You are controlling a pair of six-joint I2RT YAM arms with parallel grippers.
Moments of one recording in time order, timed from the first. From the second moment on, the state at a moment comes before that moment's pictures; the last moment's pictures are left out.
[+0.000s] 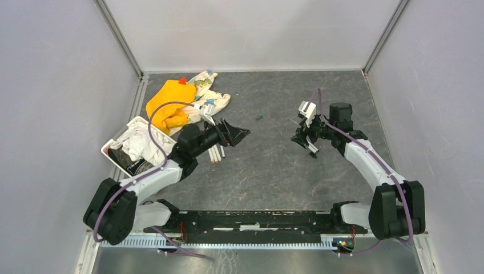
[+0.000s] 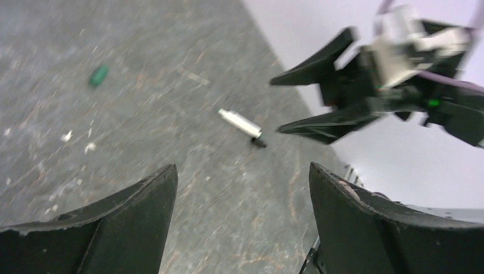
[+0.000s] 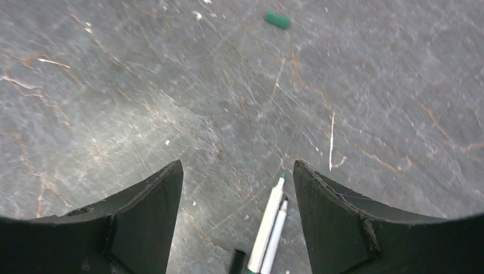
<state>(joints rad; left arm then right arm) -0.54 1.24 0.54 0.57 0.32 -0.70 0.13 1.24 0.77 -0.19 -0.73 -0.61</state>
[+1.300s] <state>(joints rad) -0.54 1.15 0.45 0.85 0.35 -0.72 0.13 1.64 0.97 -0.49 -0.32 -0.60</state>
